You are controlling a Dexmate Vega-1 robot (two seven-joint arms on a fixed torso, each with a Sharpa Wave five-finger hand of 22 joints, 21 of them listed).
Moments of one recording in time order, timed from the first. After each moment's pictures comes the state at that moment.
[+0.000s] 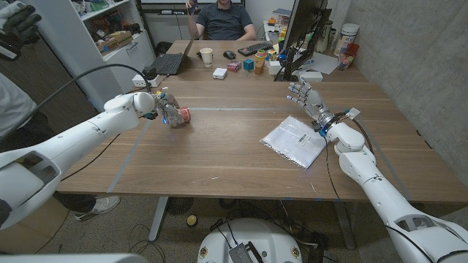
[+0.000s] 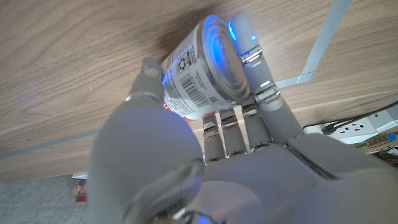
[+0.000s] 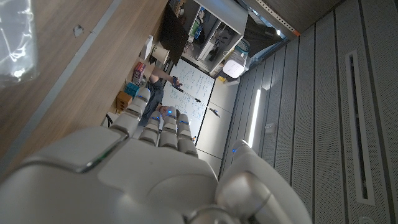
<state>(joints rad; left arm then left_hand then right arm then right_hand) 0.39 0.89 0.77 -1.44 0.36 0.36 -0.35 1.01 -0.09 0.35 -0.15 0.17 0.65 0.02 0.27 0.19 0.74 0.04 0.36 0.21 0.84 0.11 0.35 0.20 1.17 -0.17 0.65 0.23 -0.82 -0.35 -0.16 -1.25 0.35 0.36 0.34 0.05 0.03 0.27 0.12 0.27 0.16 0.12 0.18 0.18 0.19 0.12 0.19 0.19 0.04 0.08 0.18 0.18 0.24 0.06 0.20 0.17</state>
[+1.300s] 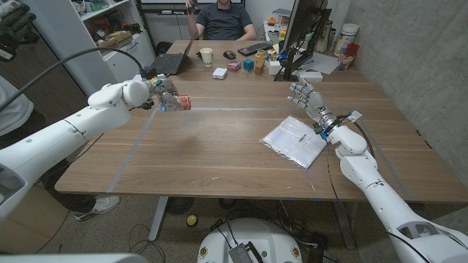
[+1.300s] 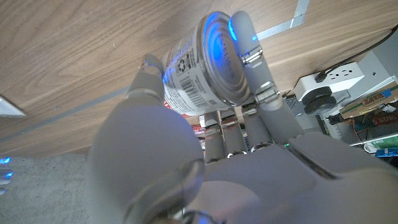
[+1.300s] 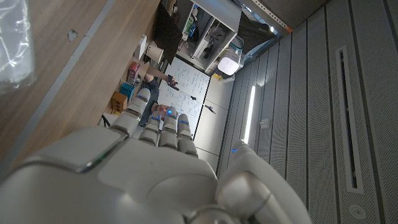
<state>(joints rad) 0.52 1.03 0.62 -1.79 0.37 0.47 -0.35 1.02 -0.10 0.35 -0.15 0.16 0.70 0.07 0.25 0.19 0.77 0.05 0.34 0.21 0.87 0.10 0.32 0.19 1.16 -0.17 0.71 0.23 -0.86 -0.35 -0.14 -1.29 0.37 0.38 0.35 0.05 0.03 0.27 0.12 0.28 0.16 0.12 0.18 0.18 0.19 0.12 0.19 0.19 0.04 0.08 0.18 0.18 0.24 0.06 0.20 0.17</state>
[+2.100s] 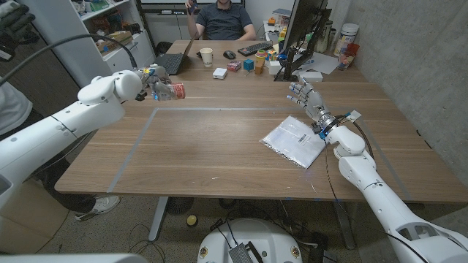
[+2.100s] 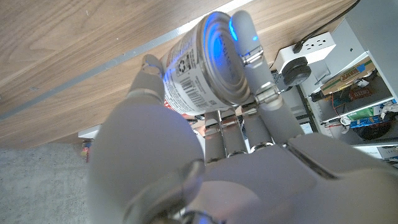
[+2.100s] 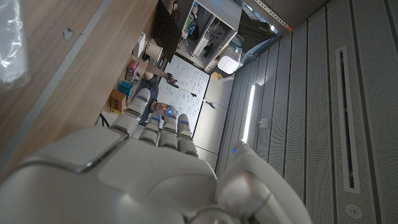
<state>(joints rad) 0.54 1.07 0.56 -1.86 0.40 0.53 -0.30 1.02 -0.10 0.35 -0.15 0.16 0.71 0.08 0.23 0.19 0.78 0.05 0.32 0.21 0.88 0.10 0.30 0.19 1.15 -0.16 0.73 0.23 -0.87 -0.35 -0.15 -1.31 0.36 0.38 0.33 0.05 0.03 0.26 0.12 0.28 0.16 0.12 0.18 0.18 0.19 0.12 0.19 0.19 0.04 0.08 0.18 0.18 0.24 0.06 0.20 0.17</state>
